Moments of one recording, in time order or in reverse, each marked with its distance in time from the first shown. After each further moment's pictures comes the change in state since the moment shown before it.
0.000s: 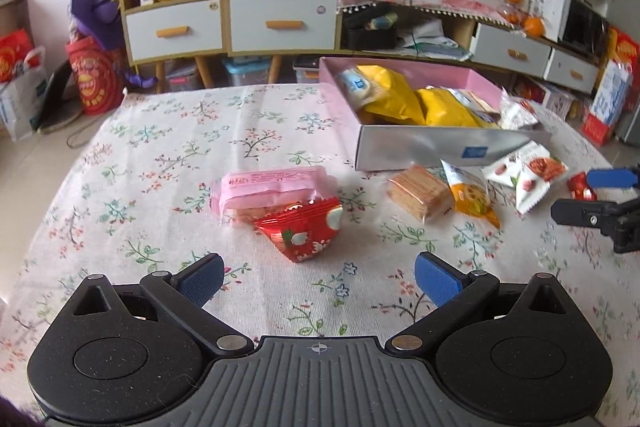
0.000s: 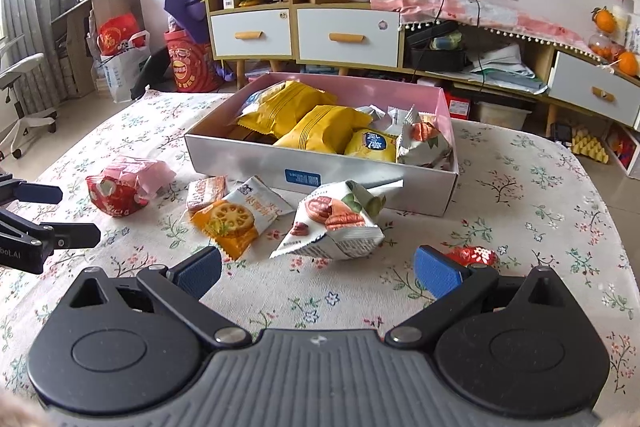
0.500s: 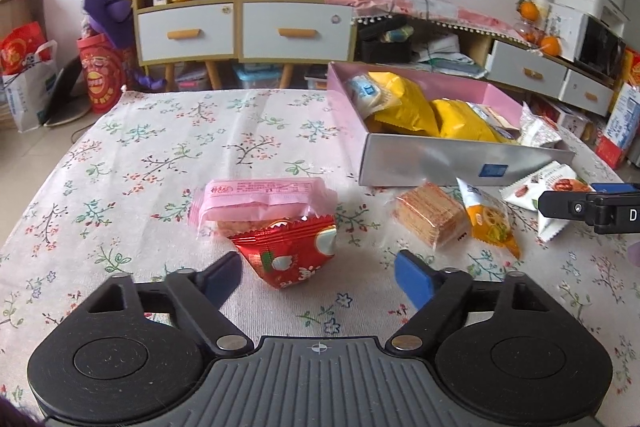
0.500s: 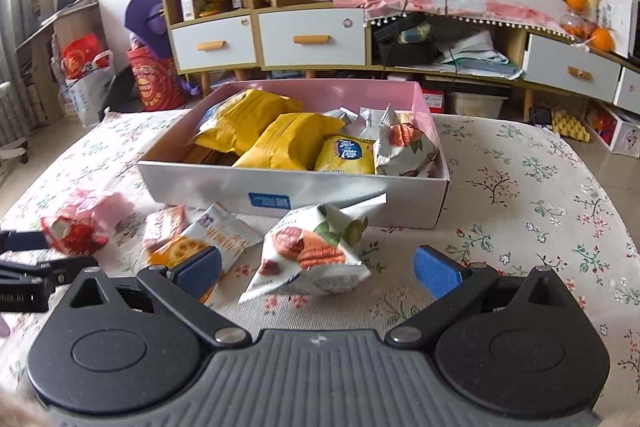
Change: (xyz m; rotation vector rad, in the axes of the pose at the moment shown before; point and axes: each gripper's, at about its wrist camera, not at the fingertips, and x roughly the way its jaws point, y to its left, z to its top) left arm 0.029 -0.009 -0.001 -0.044 -0.048 0.043; right arm 0.032 -0.007 0.011 0.111 -0.009 -0.070
